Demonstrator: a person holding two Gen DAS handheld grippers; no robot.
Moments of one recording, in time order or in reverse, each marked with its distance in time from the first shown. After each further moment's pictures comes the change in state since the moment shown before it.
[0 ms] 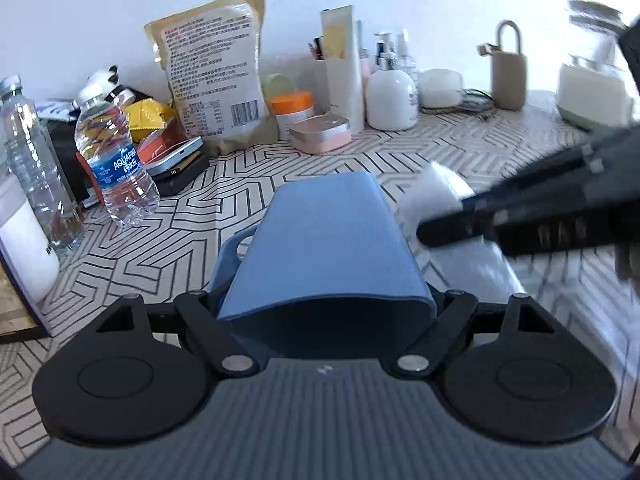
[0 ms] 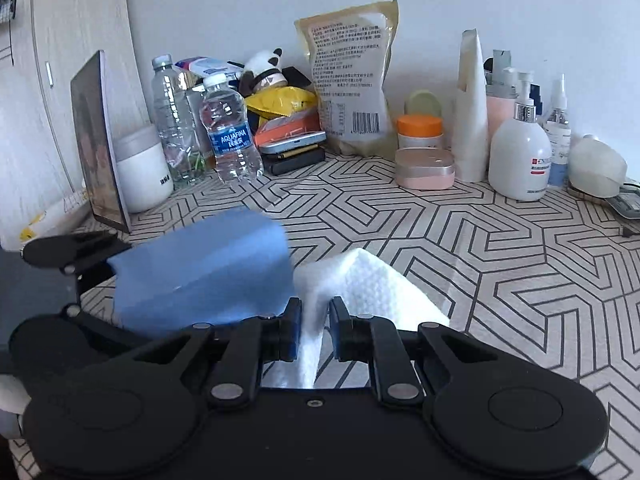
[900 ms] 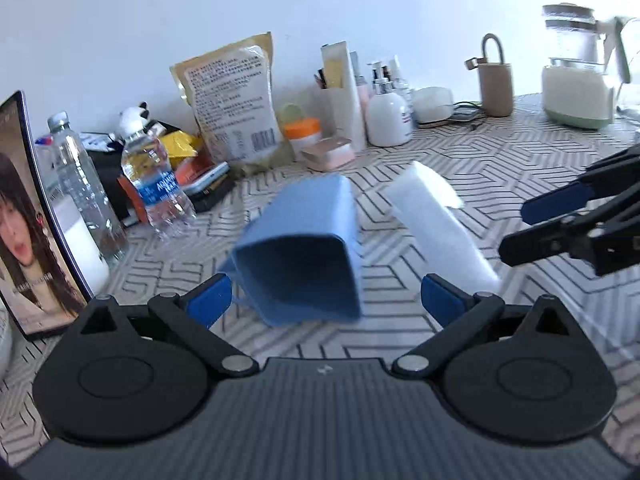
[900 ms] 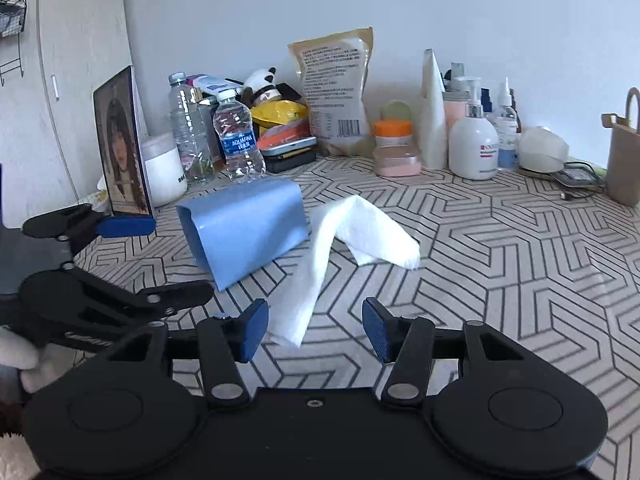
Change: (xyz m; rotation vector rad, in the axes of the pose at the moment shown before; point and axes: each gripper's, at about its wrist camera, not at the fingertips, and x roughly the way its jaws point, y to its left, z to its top) left arm -0.076 -0.015 -0.026 0.091 -0.070 0.035; right arm -0.086 0.022 -0.050 0.037 -0.044 -0.057
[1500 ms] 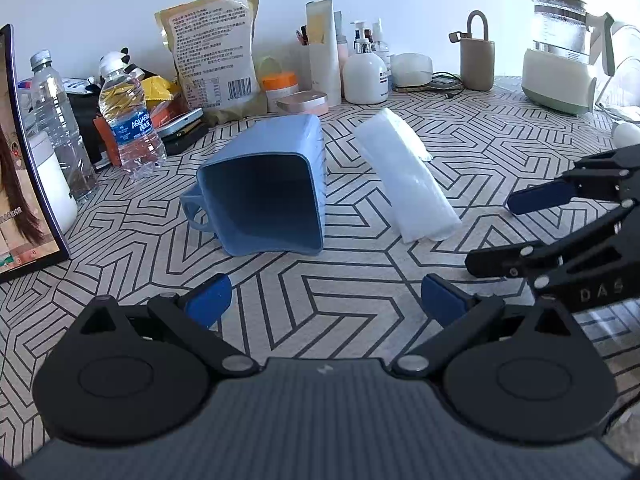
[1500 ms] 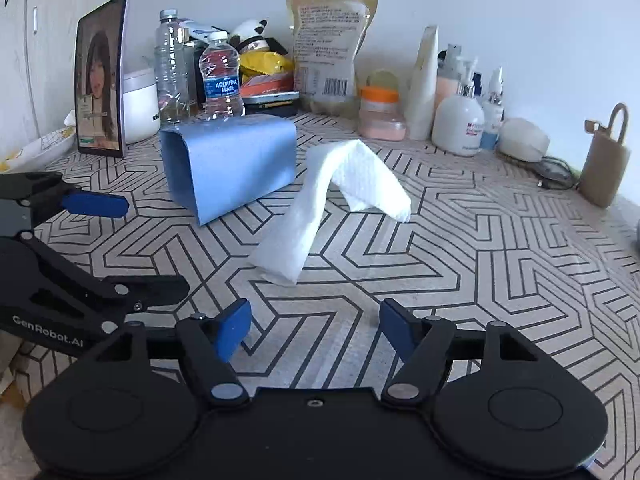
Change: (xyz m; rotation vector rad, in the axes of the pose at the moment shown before) left arm 0.003 -0.003 -0.025 -0.077 0.110 -0.091; right arm 0.013 0.033 -0.024 -0.095 0.094 -0.172
